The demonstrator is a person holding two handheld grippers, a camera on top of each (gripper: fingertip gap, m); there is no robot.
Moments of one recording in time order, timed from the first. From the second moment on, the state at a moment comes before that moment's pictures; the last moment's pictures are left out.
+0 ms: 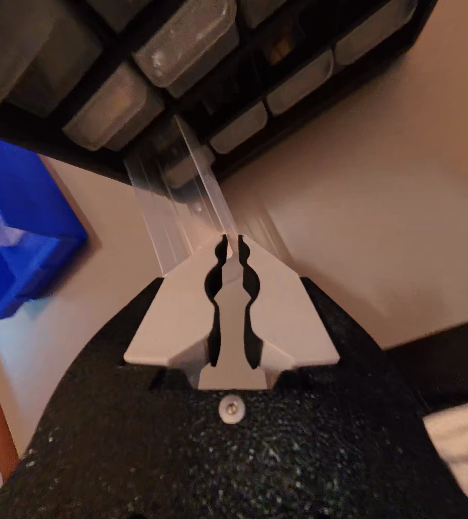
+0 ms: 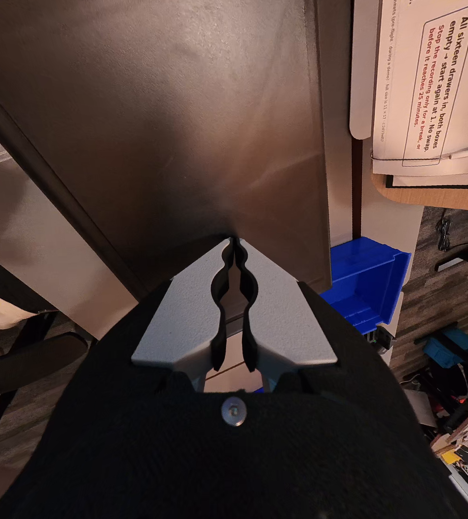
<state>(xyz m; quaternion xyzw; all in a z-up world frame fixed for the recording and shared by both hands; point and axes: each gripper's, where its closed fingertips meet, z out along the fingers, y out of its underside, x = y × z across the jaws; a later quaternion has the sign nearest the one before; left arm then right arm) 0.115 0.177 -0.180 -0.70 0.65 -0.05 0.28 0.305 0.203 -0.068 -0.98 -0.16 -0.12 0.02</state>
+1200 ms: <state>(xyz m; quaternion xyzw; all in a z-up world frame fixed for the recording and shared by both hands) 0.096 0.197 -0.190 -0.16 0.68 0.12 0.71 0.305 0.203 -0.068 -0.97 -0.16 -0.16 0.00</state>
